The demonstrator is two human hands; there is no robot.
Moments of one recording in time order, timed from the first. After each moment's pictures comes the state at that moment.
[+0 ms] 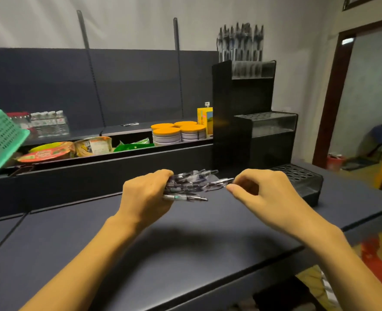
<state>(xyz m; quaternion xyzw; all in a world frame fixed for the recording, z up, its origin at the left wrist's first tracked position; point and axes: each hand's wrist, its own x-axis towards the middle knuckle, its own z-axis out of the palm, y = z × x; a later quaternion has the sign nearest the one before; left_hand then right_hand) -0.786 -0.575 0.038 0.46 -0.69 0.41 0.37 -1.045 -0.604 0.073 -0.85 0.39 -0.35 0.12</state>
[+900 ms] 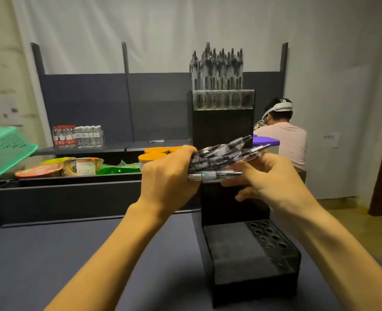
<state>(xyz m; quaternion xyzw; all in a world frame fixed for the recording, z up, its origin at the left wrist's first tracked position) -0.940 -0.703 0.124 0.48 -0.62 0.47 0.41 -1.130 -0.757 0.145 -0.69 0.18 -0.47 0.52</state>
